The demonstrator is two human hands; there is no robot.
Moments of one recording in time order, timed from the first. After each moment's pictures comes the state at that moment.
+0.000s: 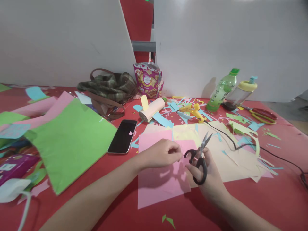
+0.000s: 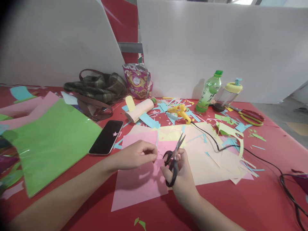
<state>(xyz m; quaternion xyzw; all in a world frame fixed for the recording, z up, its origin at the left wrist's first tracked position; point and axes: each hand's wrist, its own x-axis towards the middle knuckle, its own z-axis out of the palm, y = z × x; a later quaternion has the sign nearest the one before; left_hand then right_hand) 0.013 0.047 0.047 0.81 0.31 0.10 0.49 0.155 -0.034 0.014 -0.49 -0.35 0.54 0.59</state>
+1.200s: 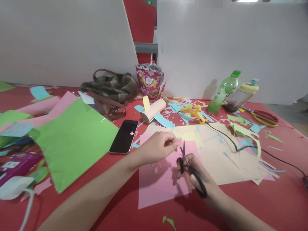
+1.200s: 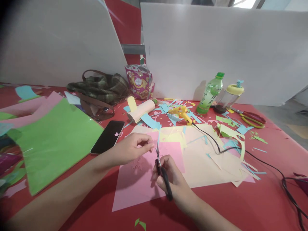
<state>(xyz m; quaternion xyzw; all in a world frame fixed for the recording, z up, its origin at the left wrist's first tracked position) 0.005 0.050 0.063 0.81 0.38 0.18 0.40 0.157 -0.033 -0.007 -0.30 -0.46 0.68 0.48</state>
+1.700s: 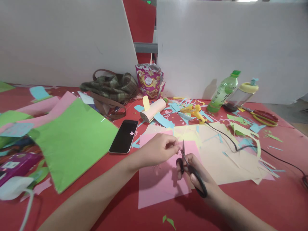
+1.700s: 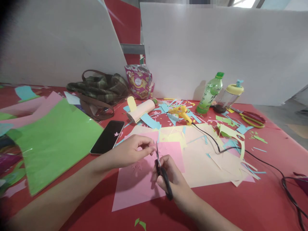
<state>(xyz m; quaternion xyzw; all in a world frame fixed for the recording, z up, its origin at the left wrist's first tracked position) 0.007 0.048 0.064 0.83 0.36 0.15 0.41 0.155 -0.033 0.000 -0.32 -0.46 0.68 0.48</state>
